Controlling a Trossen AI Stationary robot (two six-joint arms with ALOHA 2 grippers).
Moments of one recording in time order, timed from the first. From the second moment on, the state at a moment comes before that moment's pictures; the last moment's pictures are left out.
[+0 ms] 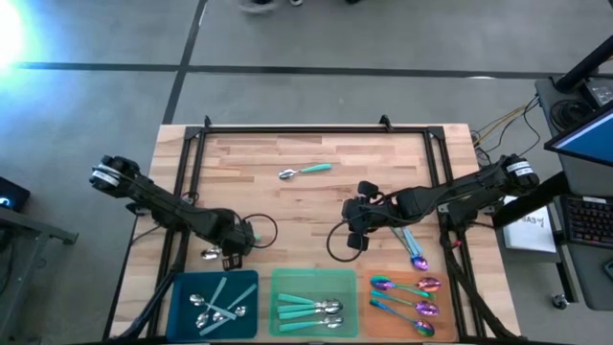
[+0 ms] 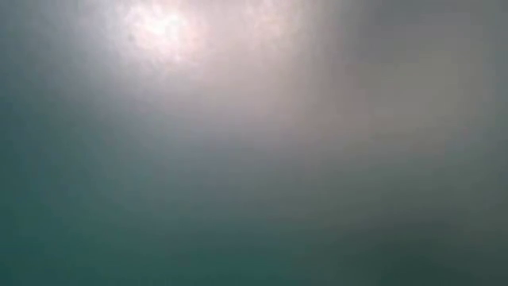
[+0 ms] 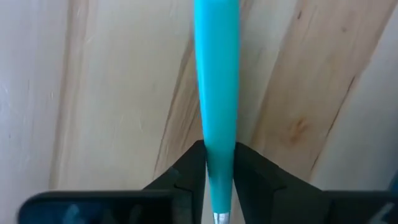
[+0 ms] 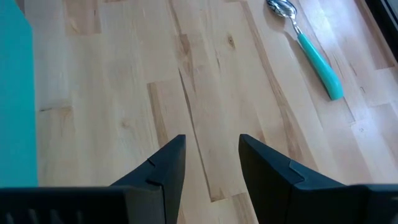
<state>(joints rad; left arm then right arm) -0.37 1.47 0.63 -0.67 -0.06 -0.65 0.22 1.46 1.07 -0.59 0.34 0.30</state>
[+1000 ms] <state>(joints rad) -0.34 1.30 0.62 -0.16 -0.68 -0.70 0.21 1.48 1.07 -0.41 0.37 0.31</state>
